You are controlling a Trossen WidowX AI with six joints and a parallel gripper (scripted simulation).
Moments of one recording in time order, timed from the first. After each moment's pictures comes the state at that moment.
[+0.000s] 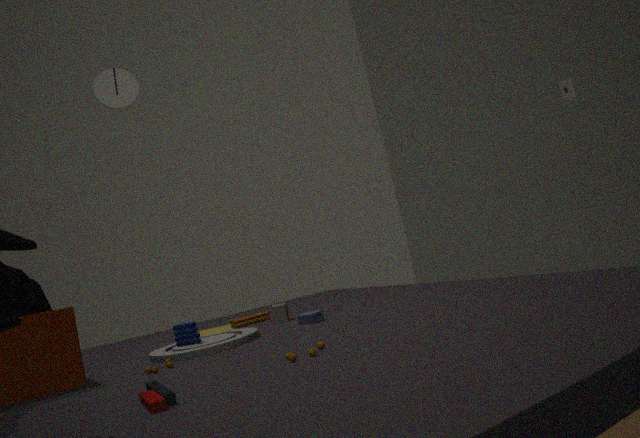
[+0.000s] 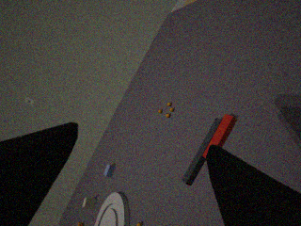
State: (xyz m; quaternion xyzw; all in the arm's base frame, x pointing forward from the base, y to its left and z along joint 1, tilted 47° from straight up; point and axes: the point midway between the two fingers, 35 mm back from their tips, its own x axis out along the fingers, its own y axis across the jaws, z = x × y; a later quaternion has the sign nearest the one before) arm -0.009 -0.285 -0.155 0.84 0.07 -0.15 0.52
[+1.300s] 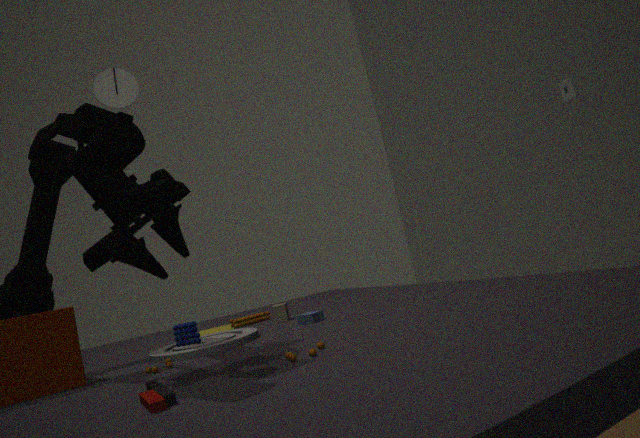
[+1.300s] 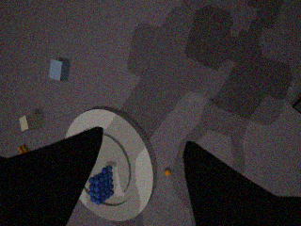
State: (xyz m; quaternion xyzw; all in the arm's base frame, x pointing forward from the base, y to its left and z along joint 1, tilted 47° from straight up) arm 0.203 -0.207 -0.044 0.74 0.47 -0.06 0.48
